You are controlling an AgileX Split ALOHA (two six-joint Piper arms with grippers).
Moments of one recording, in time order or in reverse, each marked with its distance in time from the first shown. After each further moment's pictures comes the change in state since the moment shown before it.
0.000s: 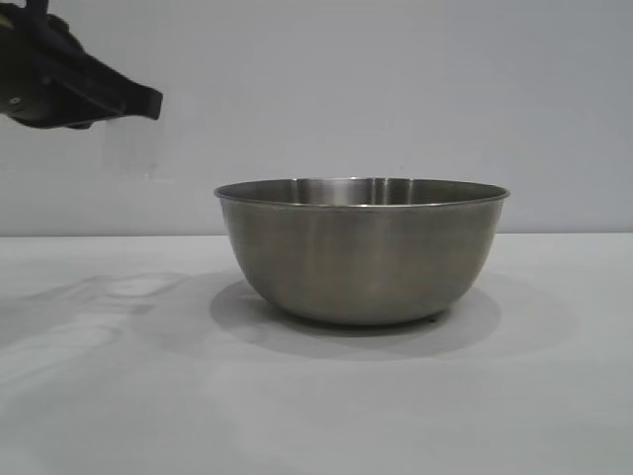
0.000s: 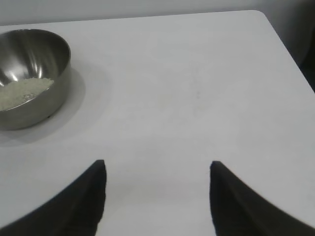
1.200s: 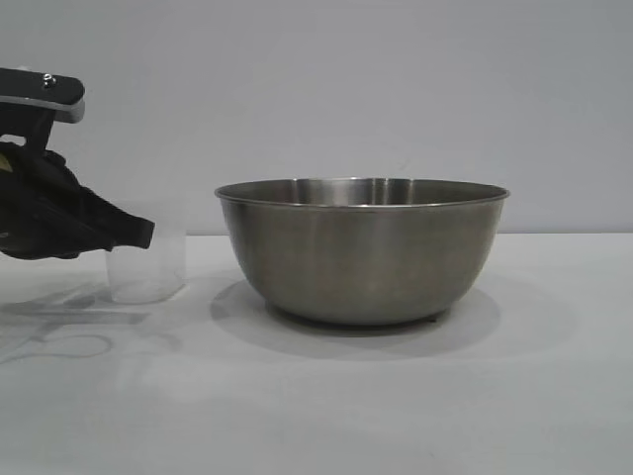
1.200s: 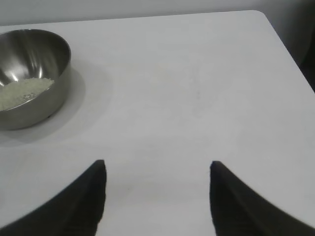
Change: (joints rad) left arm 0.000 0.131 0.057 0.026 -0.013 -0.057; right arm 0.000 0.000 0.000 0.000 0.000 0.000
